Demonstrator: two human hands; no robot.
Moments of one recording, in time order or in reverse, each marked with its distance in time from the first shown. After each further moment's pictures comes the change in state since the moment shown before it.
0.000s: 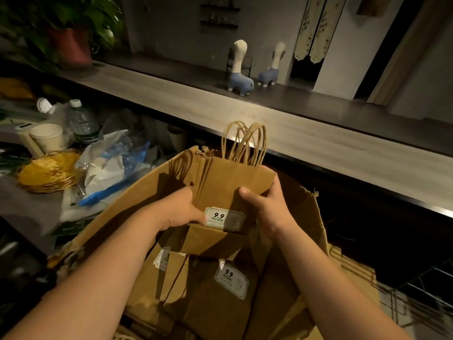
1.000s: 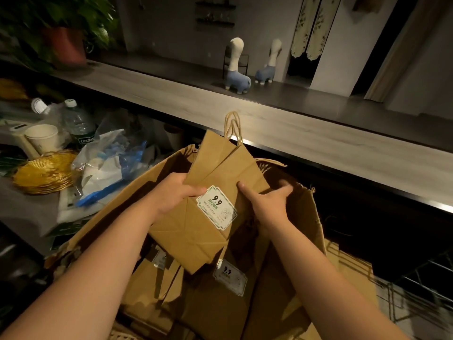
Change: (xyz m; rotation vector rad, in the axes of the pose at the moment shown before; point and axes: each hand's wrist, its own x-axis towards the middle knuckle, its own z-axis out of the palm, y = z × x) left_hand -0.014 0.015 -0.012 -0.276 0.063 0.226; right_hand 0.013 0.014 0.000 -0.269 0.445 0.236
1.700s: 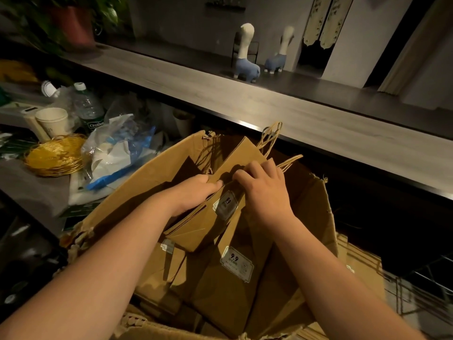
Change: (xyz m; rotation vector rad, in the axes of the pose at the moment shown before) left_hand -0.001 -0.005 0.024 0.176 -0.062 -0.243; right_hand -0.025 -0.006 0.005 -1.250 -0.025 -1.124
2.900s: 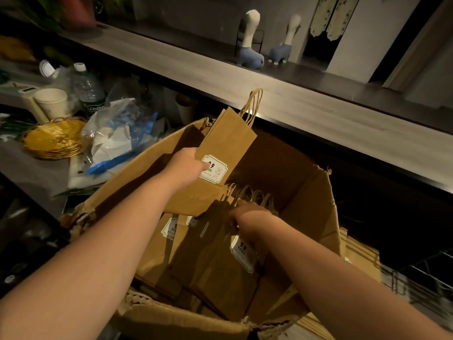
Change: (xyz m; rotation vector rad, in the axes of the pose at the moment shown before) left_hand 0.016 -0.009 -0.013 -0.063 0.330 0.107; right_hand -0.019 -0.014 0.060 0.070 -0.991 0.035
